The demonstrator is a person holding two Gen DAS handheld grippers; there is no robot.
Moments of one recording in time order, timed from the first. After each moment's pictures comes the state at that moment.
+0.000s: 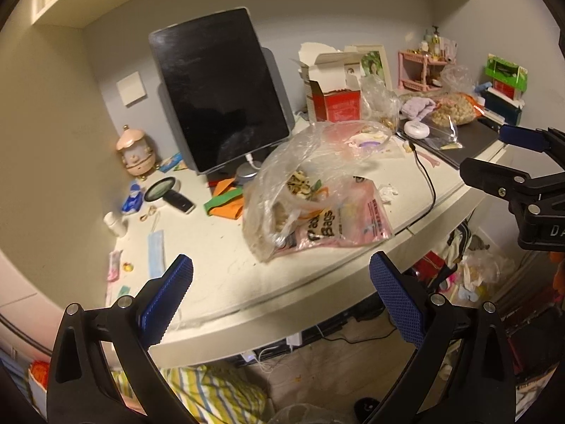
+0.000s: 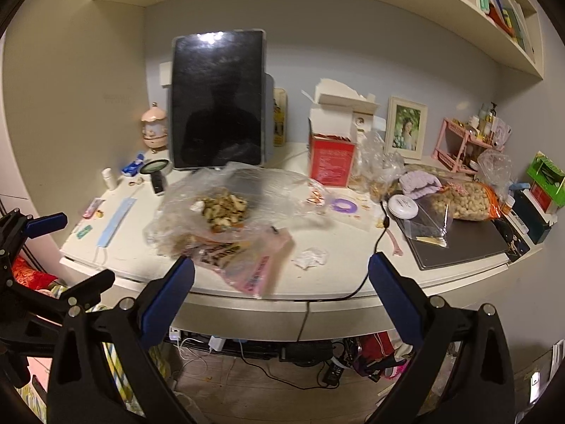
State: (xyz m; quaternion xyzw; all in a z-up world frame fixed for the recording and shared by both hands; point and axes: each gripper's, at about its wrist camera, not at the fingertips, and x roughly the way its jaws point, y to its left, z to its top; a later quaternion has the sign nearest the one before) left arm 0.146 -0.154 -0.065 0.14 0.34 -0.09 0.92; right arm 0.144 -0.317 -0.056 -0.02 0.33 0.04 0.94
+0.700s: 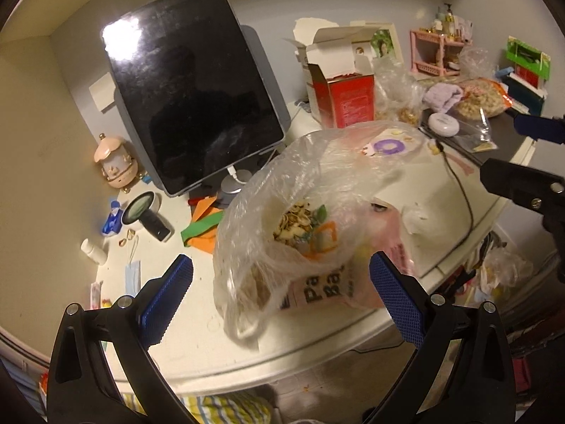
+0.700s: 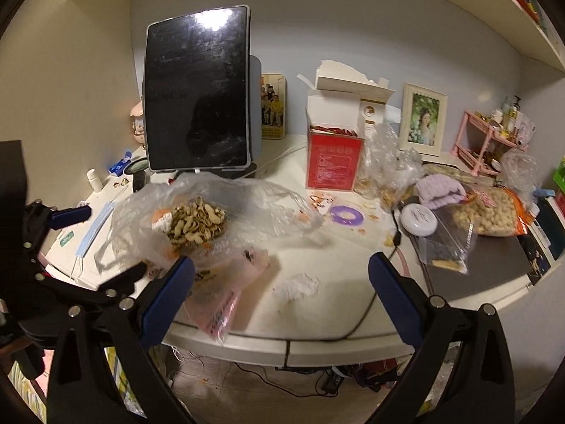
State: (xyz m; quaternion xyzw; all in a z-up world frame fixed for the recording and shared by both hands) left arm 0.257 -0.201 -0.096 0.17 0.36 -0.07 0.91; right arm 0.235 -0.347 -0.075 -0.01 0.35 0.08 0.93
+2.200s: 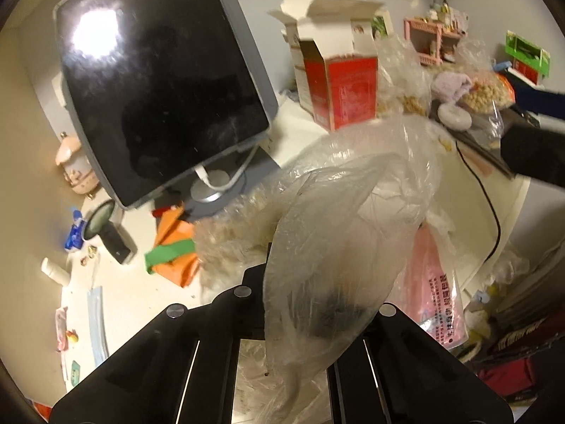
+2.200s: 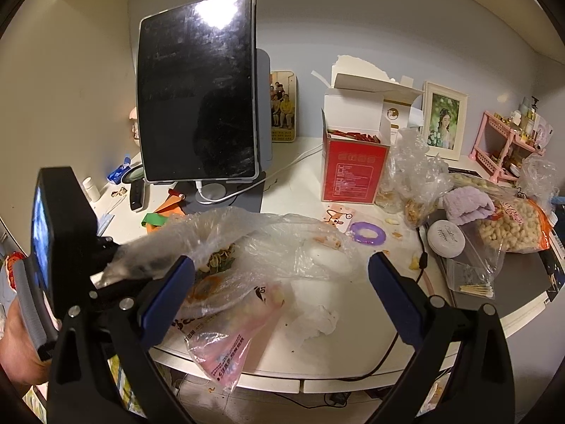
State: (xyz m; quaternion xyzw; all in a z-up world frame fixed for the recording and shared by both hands) left arm 0.324 -0.201 -0.134 0.16 0.37 -0.11 0.91; right arm 0.284 -0.334 -0.085 -0.01 0.35 0.09 0.93
